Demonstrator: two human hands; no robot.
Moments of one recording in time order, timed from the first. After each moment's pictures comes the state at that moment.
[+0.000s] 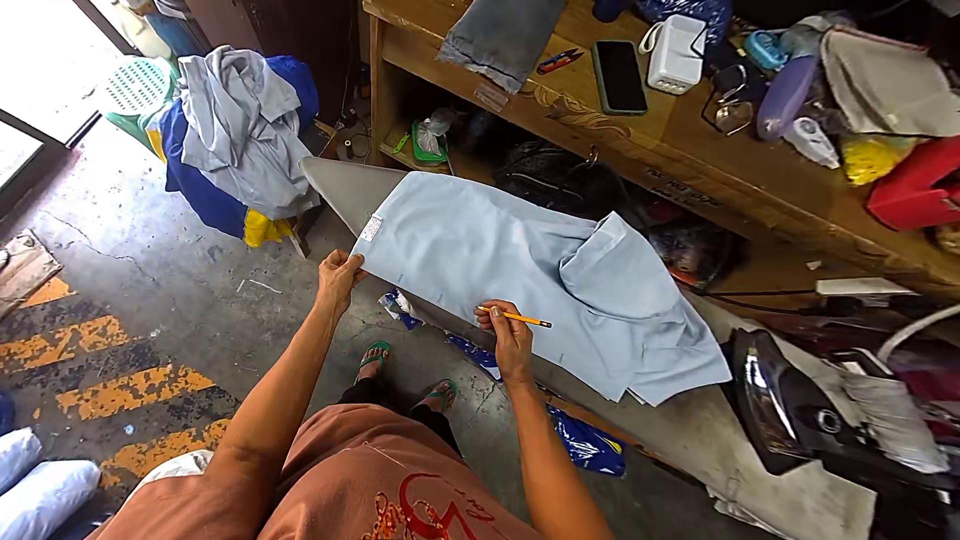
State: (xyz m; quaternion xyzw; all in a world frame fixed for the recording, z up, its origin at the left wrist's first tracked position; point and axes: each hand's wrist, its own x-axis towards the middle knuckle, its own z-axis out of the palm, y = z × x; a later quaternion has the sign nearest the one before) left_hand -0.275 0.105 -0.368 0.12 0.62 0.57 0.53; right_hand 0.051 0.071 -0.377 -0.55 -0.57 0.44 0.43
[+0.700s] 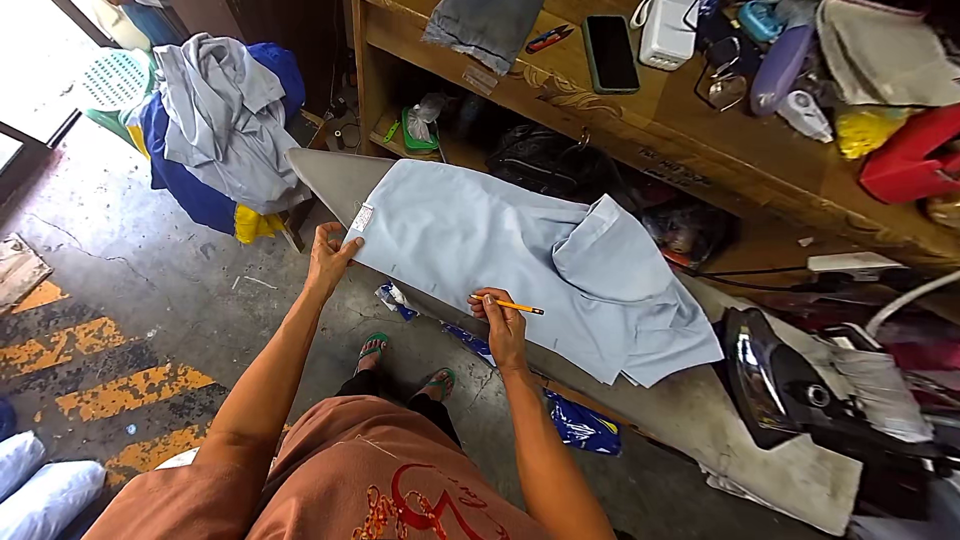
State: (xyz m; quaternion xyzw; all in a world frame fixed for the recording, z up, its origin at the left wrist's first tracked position) left_hand -0.293 0.113 -0.374 0.33 0.66 0.46 0.50; right_hand 0.051 0.069 -0.379 -0.55 -0.56 0.44 0.43
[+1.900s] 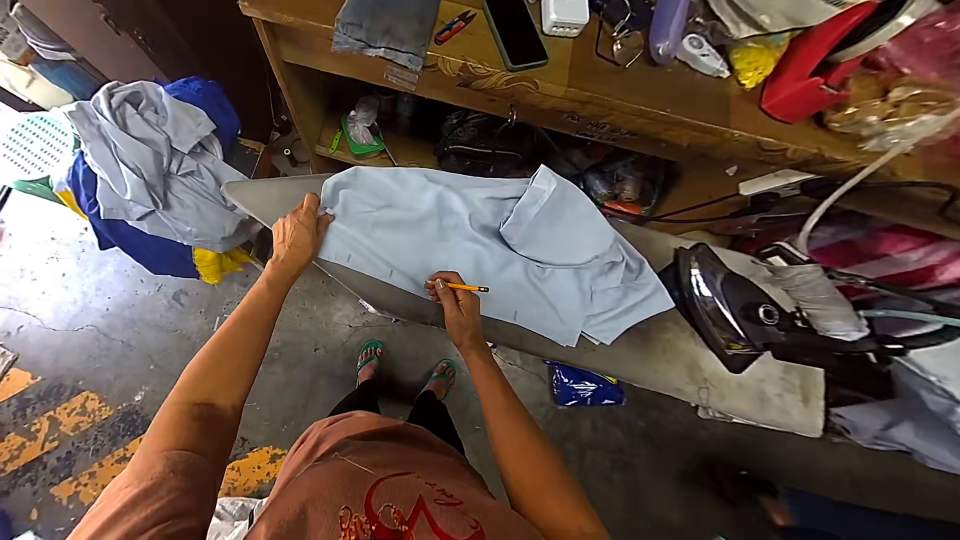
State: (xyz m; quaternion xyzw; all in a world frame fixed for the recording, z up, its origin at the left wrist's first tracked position) left_hand -0.277 0.217 -0.330 0.69 0.70 0.08 0.15; right_hand 0.027 0.084 -0.382 -0.57 -0.56 0.41 0.44
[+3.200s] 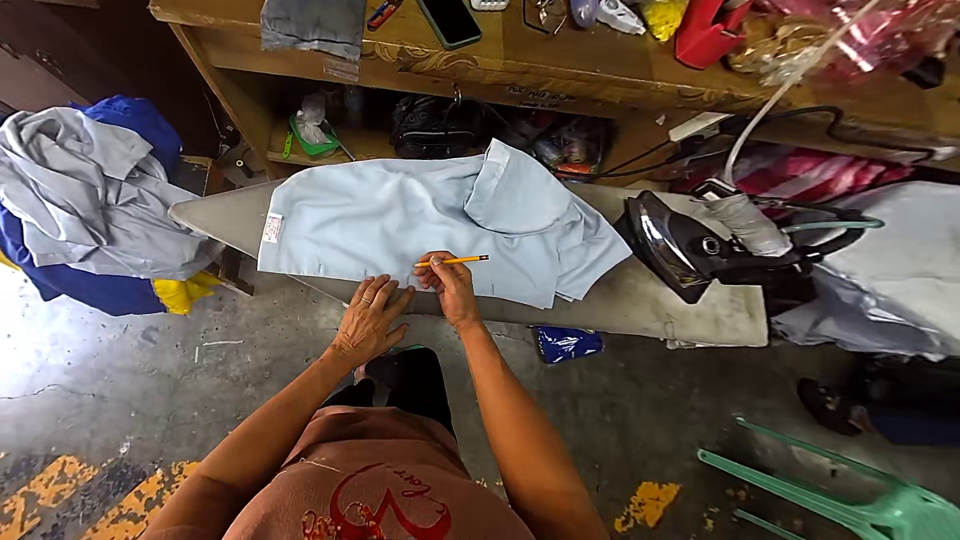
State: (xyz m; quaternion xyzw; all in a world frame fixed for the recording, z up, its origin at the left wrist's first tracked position) left_hand -0.166 0.075 -0.408 0.90 0.37 0.18 0.11; right_hand 0.042 0.087 -0.380 -0.52 -0.38 0.53 0.55
